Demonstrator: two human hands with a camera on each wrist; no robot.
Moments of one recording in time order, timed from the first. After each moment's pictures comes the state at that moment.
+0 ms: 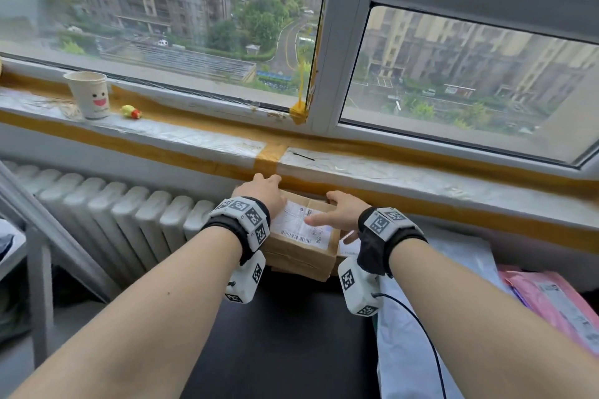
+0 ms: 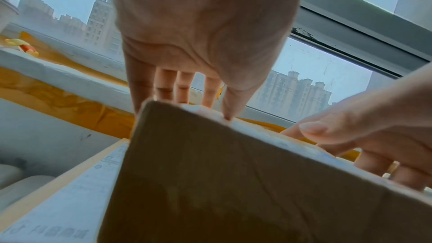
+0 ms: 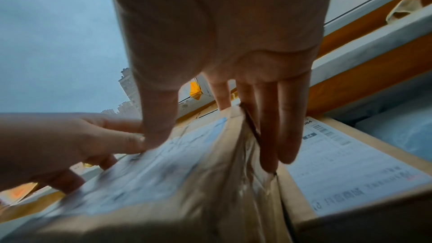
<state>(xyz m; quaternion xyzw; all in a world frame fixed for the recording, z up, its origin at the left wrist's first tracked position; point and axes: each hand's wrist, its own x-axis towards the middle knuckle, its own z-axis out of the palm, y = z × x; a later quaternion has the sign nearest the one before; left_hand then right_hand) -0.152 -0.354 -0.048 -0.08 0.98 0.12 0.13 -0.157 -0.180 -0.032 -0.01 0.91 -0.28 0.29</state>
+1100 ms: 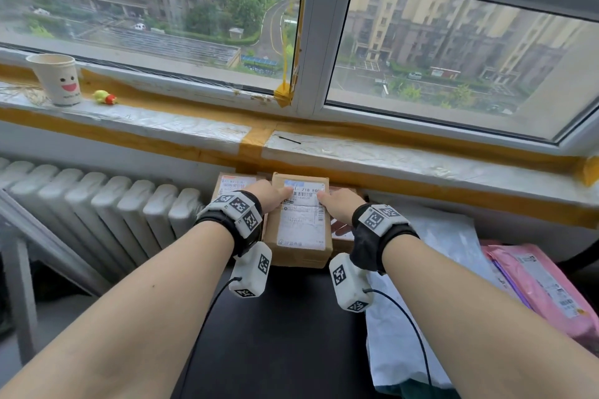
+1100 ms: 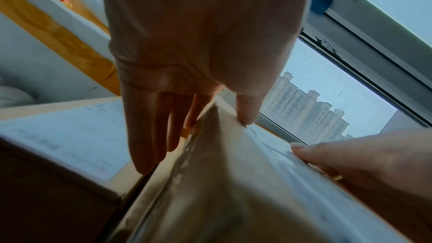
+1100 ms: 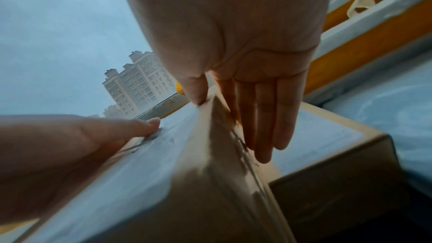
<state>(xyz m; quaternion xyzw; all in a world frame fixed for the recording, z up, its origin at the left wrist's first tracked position) -0.150 -0.336 -0.074 -0.12 0.91 0.35 0.22 -0.150 -0.175 -0.057 0.10 0.90 -0.34 0.26</state>
